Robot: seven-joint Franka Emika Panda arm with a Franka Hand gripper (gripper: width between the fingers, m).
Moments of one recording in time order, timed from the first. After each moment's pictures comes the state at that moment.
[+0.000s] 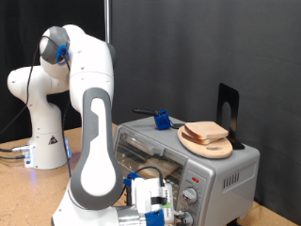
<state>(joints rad) 0.13 0.90 -0.39 -1.69 1.86 1.54 -0.66</state>
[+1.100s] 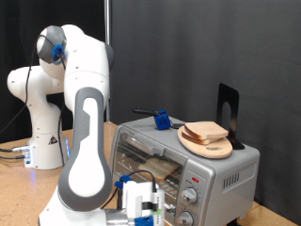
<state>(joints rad) 0.10 0.89 -0.44 -1.69 1.78 1.54 -0.51</state>
